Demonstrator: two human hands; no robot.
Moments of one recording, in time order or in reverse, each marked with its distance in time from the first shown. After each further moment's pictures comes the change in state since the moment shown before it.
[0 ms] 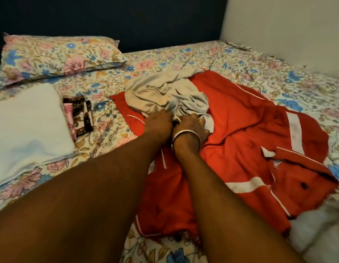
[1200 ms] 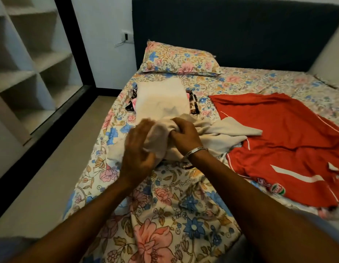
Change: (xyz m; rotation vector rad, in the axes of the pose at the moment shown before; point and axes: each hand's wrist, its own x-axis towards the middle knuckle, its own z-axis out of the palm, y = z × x) left_hand -0.430 -0.179 -0.134 -0.560 0.679 -0.164; right_hand -0.318 -0.169 -0.072 0.707 -0.598 -0.686
